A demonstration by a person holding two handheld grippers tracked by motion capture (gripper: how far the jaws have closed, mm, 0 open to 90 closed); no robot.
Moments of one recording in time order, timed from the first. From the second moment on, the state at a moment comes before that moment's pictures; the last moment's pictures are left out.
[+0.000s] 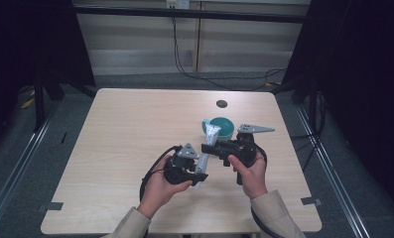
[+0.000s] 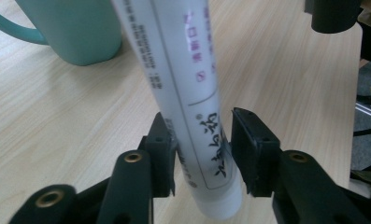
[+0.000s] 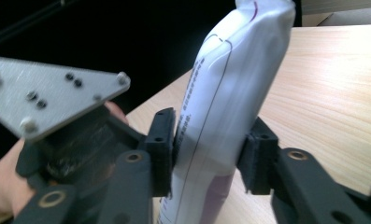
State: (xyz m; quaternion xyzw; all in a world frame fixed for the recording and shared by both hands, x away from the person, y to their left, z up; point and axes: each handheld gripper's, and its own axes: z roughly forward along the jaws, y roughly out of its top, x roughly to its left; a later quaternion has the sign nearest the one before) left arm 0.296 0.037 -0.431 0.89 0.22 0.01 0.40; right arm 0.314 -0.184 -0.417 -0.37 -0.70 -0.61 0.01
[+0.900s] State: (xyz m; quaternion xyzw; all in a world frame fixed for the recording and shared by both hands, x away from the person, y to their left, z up) left arm 0.304 0.050 -0.448 0.90 0.22 0.04 0.38; right arm 0.316 -0.205 -0.395 -0.36 -0.71 -0.61 -0.04
